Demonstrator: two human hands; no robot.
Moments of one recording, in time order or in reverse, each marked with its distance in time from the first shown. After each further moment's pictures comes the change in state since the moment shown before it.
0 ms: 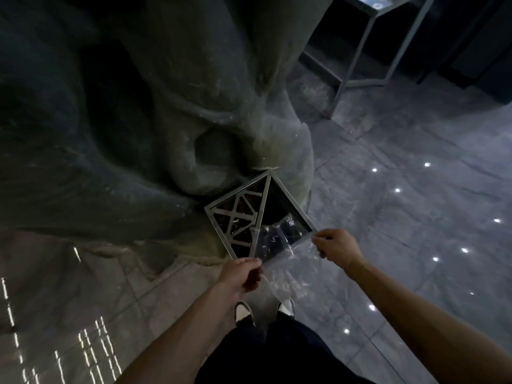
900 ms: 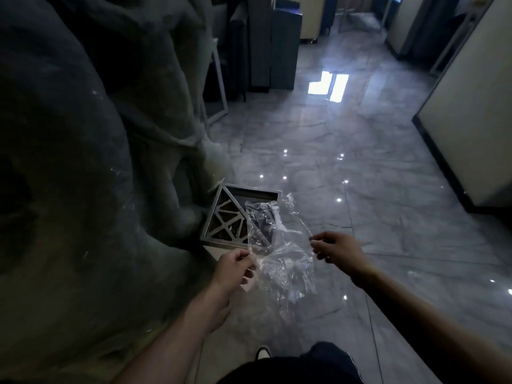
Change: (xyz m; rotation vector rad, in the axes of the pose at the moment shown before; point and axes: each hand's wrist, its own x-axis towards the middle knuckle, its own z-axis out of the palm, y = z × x) left_hand -0.052 0.050 -0.185 0.872 -0.559 0.552; right_hand -0.262 -0.069 0.204 0.609 0.633 0.153
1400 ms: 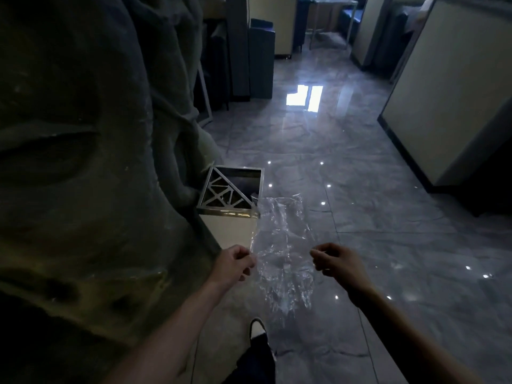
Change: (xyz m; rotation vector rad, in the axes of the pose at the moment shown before) left_hand -0.156 -0.082 0.009 0.103 -0.090 0.150; right_hand -0.222 0.083 0.025 0.185 0.159 -0.014
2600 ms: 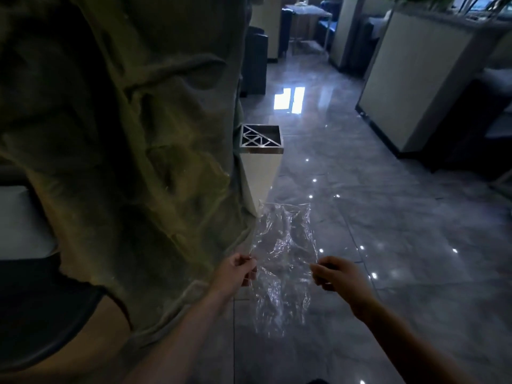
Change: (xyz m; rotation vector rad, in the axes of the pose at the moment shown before) left_hand -0.483 -0.195 -0.167 -0.136 -0.062 -0.056; right_hand -0.518 0.114 0.201 0.066 -0.015 -0.009
